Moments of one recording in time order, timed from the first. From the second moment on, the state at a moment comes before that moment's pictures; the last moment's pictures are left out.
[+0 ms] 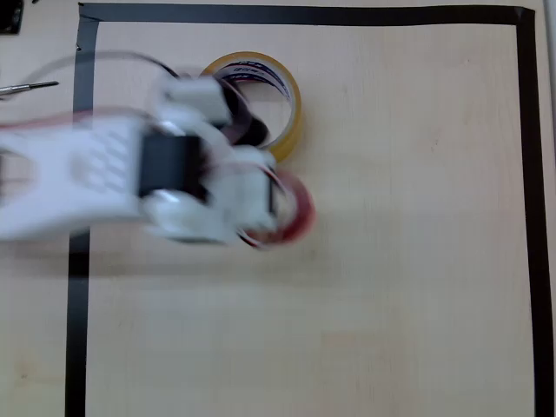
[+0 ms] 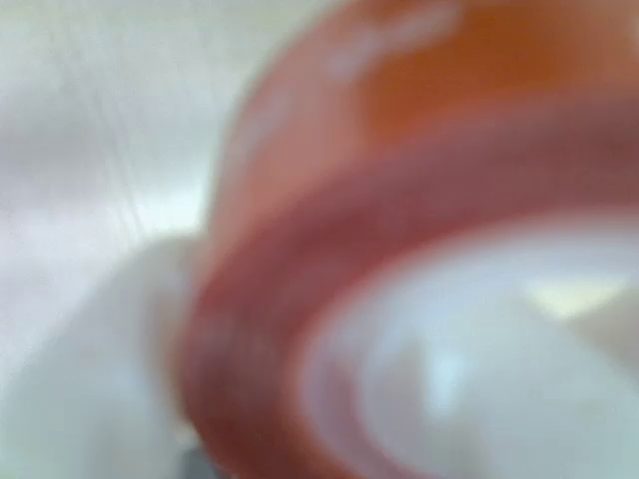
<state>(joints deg) -0.8 59.9 36.5 102.9 -2.0</state>
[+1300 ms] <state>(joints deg) -19.7 63.6 60.4 89.4 -1.2</state>
